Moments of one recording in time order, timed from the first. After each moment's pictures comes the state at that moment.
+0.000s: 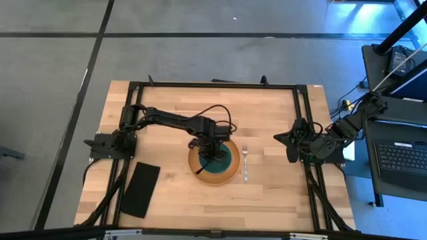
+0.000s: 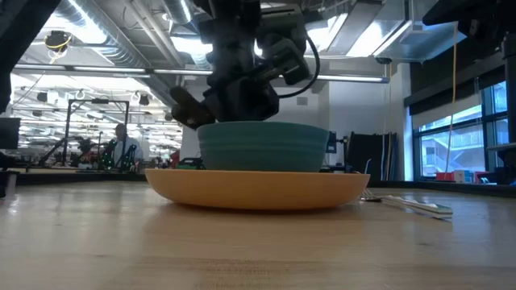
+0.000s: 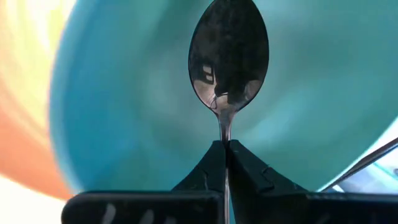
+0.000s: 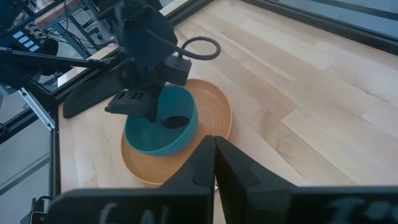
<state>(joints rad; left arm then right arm) 0.02 2.04 1.56 -0.90 0.40 -1.05 0.64 0.74 0.84 -0.84 0.77 1.01</state>
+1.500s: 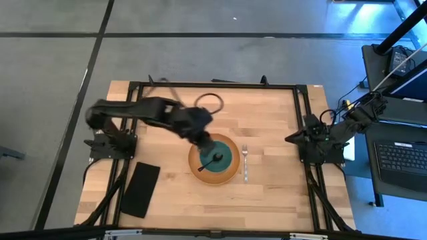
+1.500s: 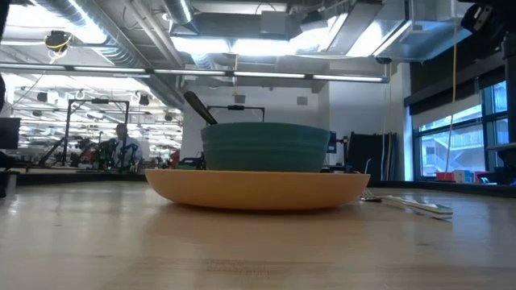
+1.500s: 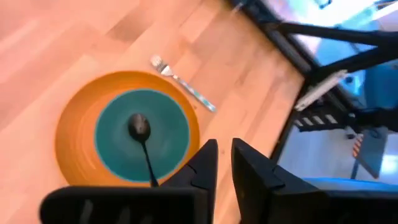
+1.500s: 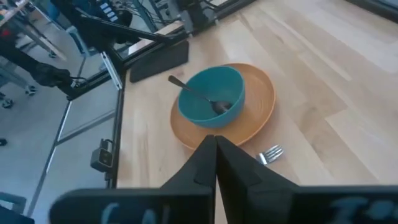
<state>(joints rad) -0.13 1.69 1.98 -1.13 -0.06 -0.86 0.64 0.50 0.84 -0.87 0.52 0.78</state>
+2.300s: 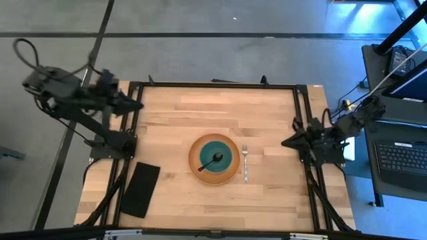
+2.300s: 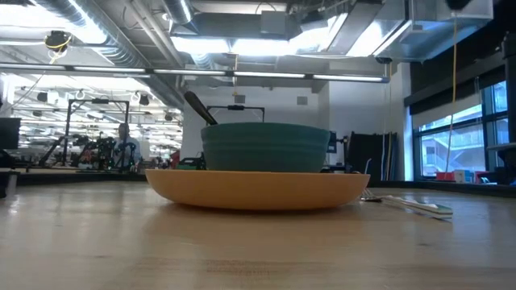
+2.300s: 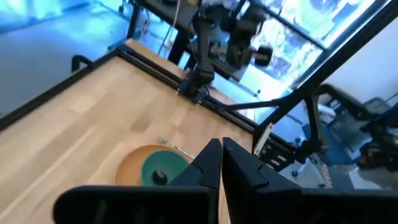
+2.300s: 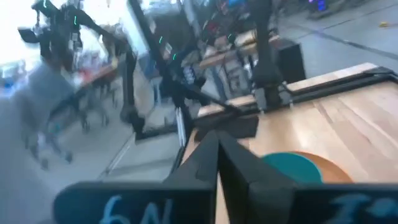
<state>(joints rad) -0.38 1.07 1.94 -1.27 -0.43 -0.70 0.59 0.46 0.67 -0.24 0.38 0.38</state>
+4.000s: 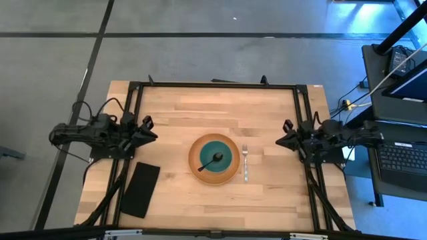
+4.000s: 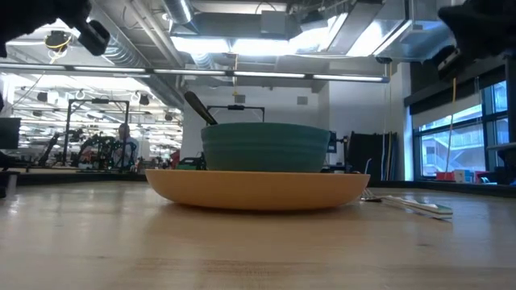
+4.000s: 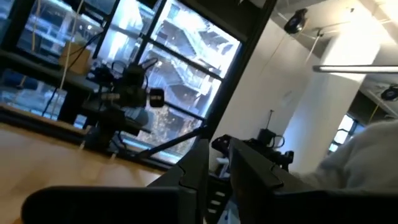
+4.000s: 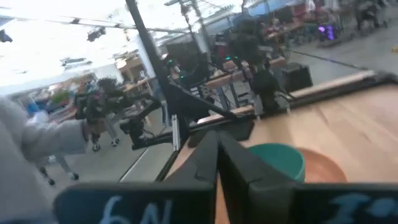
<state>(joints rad) -0.03 0.04 0.17 0.18 0.18 -0.52 0.10 0.02 0.15 0.01 -0.11 0.37</state>
